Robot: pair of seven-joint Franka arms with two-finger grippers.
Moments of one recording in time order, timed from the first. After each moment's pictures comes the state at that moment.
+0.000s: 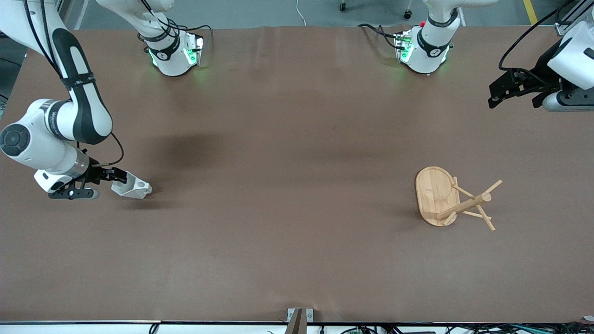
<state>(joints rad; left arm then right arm) -0.06 -0.01 -0.09 -1.47 -0.02 1.43 -0.14 -0.10 0.31 -0.06 -2.08 0.00 2.37 -0.18</state>
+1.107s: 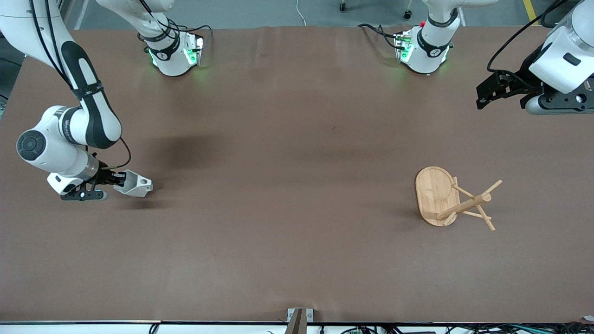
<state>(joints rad) -0.05 0.00 -0.13 -1.47 -0.01 1.43 -0.19 -0.10 0.35 -0.05 -2.05 0.04 2.29 -0.19</state>
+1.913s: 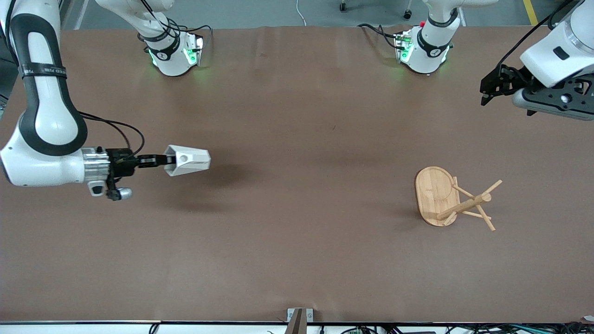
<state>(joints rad) -0.06 0.01 -0.14 -1.46 0.03 1.43 0.26 -0.04 0.35 0.09 -1.80 0.94 1.65 -0.20</state>
